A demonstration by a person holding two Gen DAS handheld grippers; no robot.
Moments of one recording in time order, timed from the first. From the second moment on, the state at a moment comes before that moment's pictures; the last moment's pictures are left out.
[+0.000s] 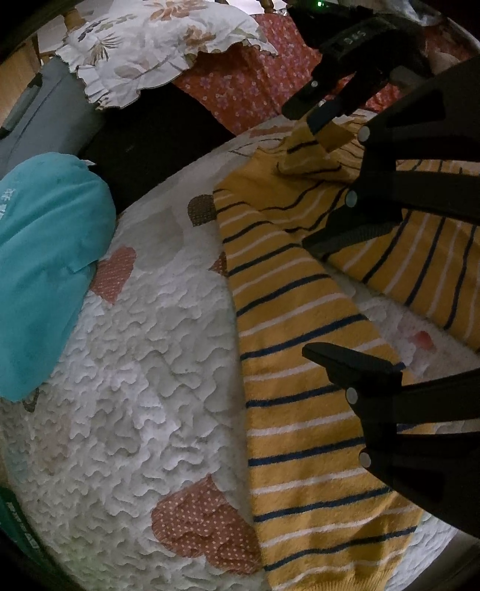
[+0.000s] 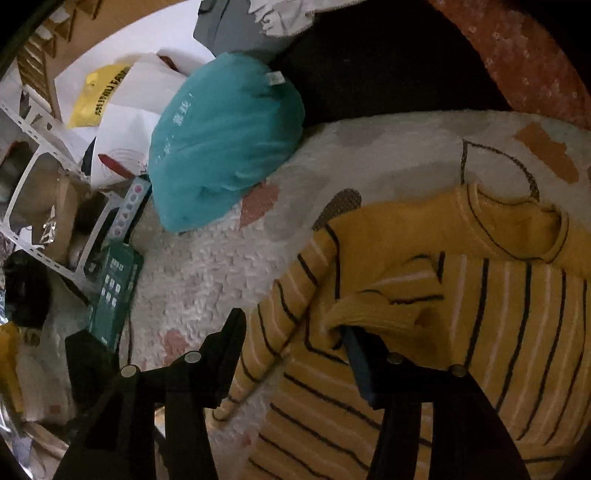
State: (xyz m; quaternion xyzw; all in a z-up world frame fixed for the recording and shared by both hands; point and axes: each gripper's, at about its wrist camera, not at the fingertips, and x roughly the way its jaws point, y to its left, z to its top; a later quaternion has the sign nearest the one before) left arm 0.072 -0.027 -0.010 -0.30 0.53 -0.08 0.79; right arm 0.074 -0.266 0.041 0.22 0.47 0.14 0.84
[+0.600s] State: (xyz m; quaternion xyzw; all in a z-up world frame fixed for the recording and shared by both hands) left arm 0.073 -0.019 -0.018 -0.33 0.54 -0.08 0.77; right arm 0.069 -0.253 0.041 0.18 0.52 0.12 0.82
